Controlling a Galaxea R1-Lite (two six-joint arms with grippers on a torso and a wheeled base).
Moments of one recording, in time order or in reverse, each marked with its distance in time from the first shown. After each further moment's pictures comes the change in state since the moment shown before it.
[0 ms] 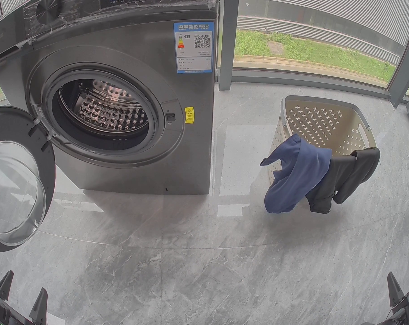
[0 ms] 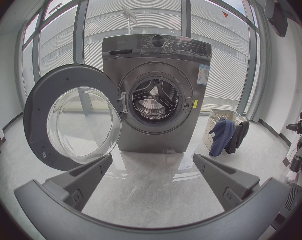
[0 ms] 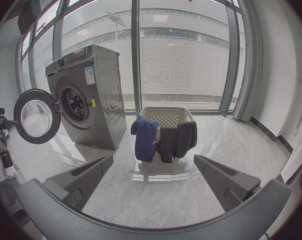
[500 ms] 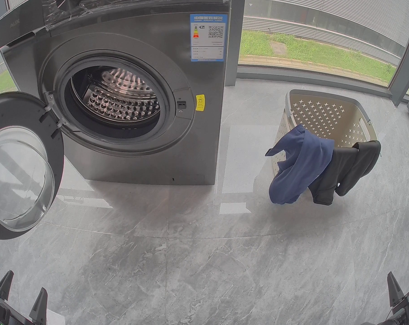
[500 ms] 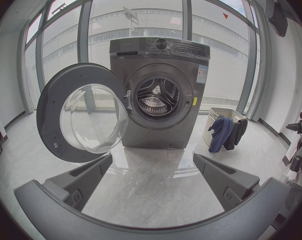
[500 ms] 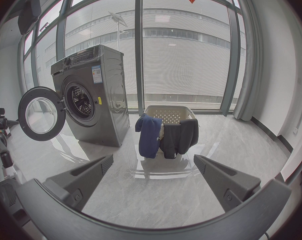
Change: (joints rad) left arm 0.001 0.000 0.000 0.000 0.000 0.001; right arm 0.000 0.000 0.000 0.000 0.000 0.000
